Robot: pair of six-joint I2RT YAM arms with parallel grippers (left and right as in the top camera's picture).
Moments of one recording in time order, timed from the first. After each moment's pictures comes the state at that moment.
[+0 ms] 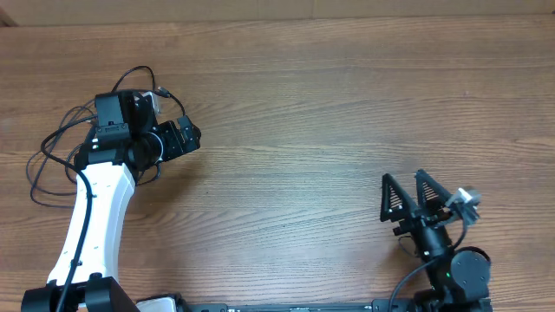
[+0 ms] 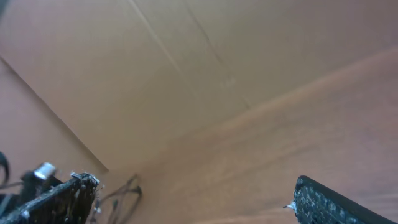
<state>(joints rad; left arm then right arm) 0.13 1.44 1.04 -0.65 0.30 -0.28 0.19 0.01 0.05 0.01 -0.09 0.62</state>
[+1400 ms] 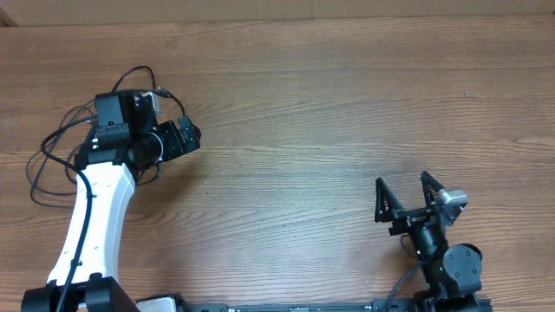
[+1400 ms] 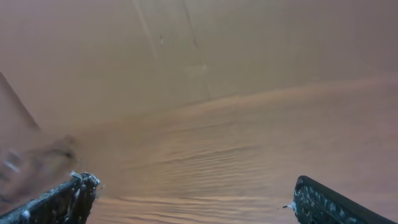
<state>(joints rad) 0.13 1.44 1.04 -0.65 0.30 -0.28 0.19 0.01 0.02 -0.03 -0.04 0.25</state>
